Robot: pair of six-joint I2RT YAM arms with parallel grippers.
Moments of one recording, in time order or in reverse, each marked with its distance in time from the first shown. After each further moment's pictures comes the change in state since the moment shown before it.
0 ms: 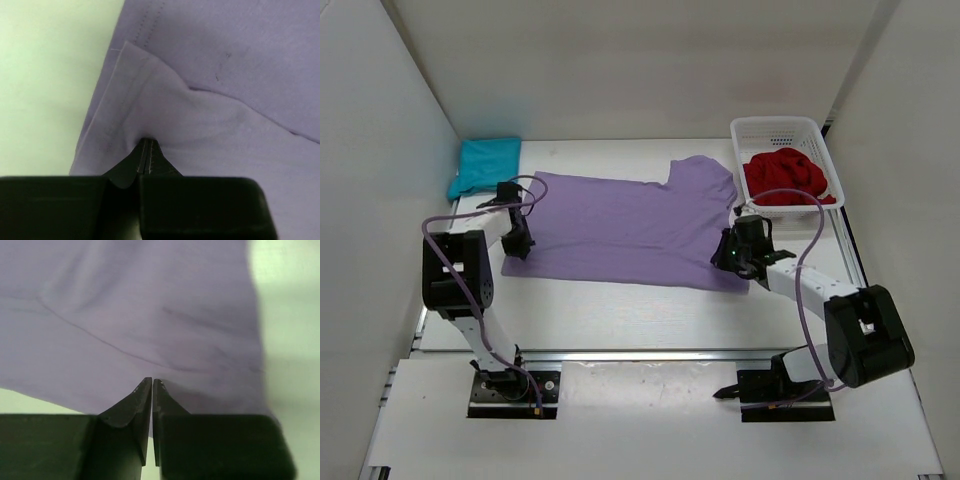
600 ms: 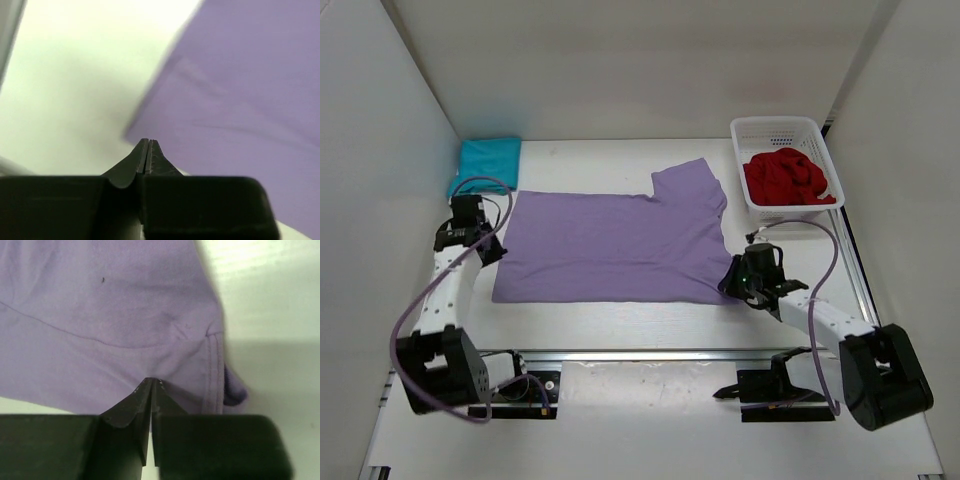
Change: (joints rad) left arm 0.179 -0.483 -0.146 -0.226 -0.042 0.030; right arm -0.026 -0.196 -0.262 0.026 -0.011 0.076
